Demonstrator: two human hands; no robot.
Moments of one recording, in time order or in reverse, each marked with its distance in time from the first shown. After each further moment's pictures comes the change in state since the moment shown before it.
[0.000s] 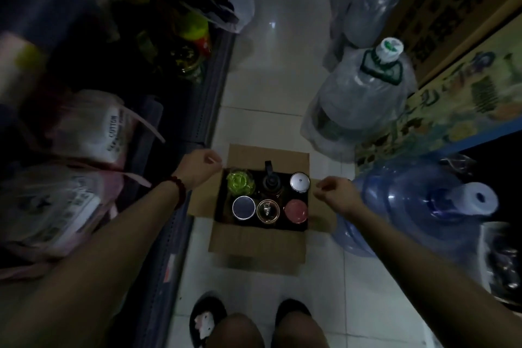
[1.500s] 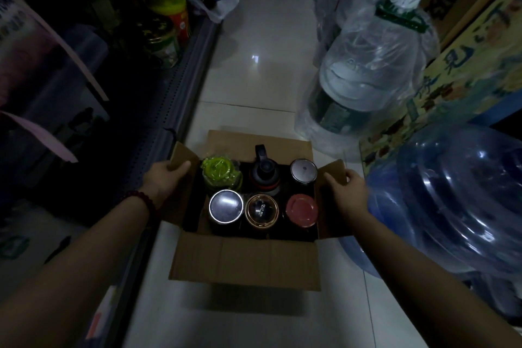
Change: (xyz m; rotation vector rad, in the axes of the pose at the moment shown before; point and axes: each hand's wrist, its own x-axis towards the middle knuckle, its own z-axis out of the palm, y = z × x) left_hand 0.119 -0.164 0.118 -0.371 0.269 -0.084; right_hand 0.131 0.146 0.114 0.273 0.519 -0.052
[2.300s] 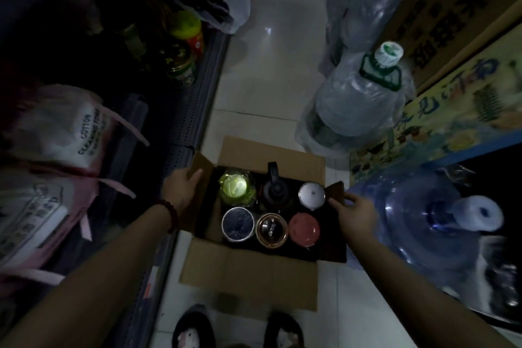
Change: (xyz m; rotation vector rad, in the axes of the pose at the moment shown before) left_hand -0.085 0.128 -0.057 0.285 -0.048 0.020; right_hand -0.046 -0.114 -0.112 -0.148 -0.048 0.094
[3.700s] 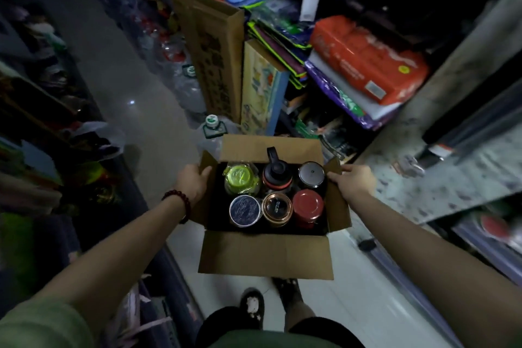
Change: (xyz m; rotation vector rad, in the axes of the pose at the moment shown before) left_hand -0.297 0.374 -0.165 0.432 -0.338 0.628; right_hand -0.291 -0.143 -0.435 0.199 0.491 0.529
